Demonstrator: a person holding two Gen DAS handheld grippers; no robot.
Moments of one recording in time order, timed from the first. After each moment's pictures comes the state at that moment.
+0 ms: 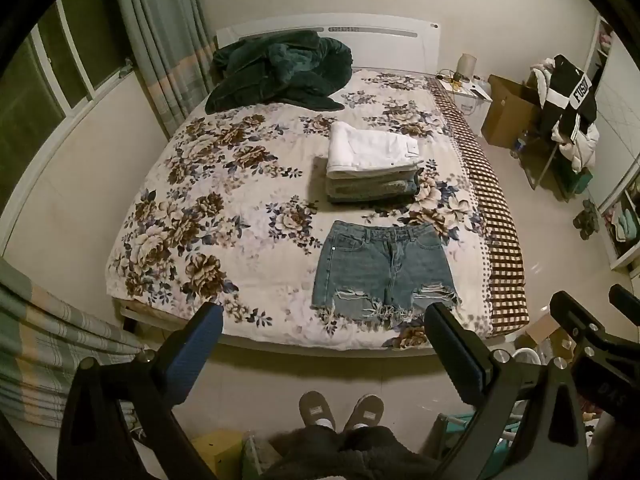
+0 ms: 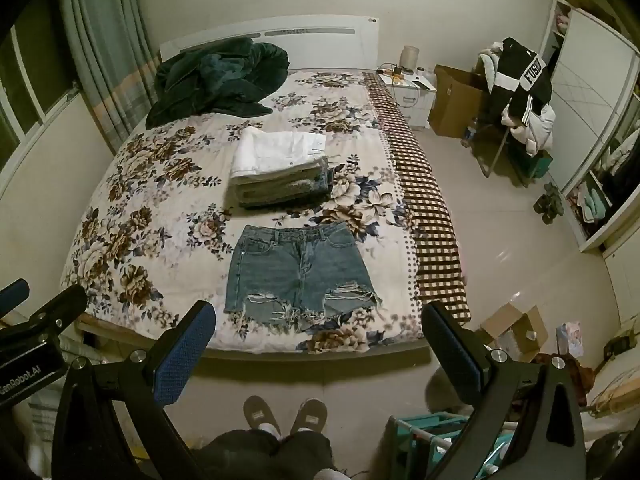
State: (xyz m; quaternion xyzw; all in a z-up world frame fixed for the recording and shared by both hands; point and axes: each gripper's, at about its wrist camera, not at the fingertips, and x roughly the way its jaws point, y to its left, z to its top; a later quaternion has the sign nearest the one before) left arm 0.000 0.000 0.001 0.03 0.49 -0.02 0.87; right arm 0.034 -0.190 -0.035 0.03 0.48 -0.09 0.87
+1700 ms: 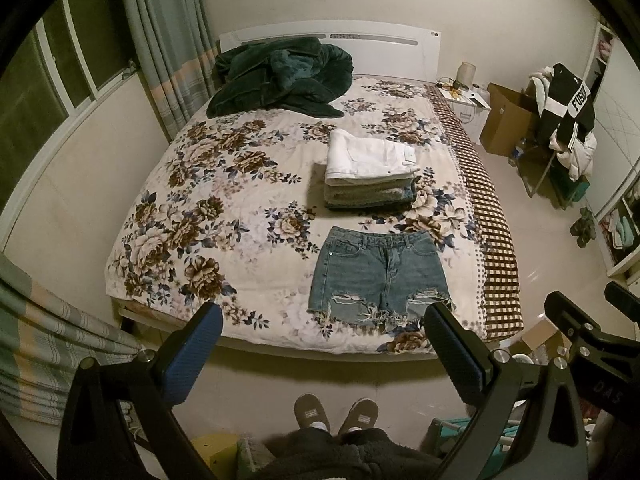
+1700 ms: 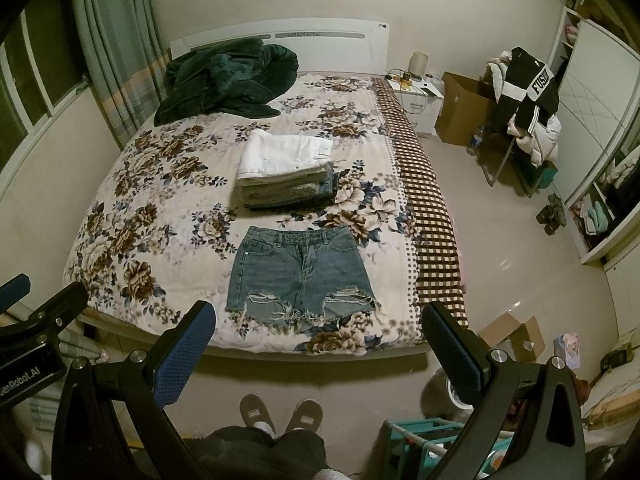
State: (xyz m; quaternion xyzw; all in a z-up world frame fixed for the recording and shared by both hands) left arm 0.006 -0.002 0.023 0.03 0.49 -0.02 0.87; right arm 0.027 -0.185 -0.028 0.03 0.48 -0.09 0.87
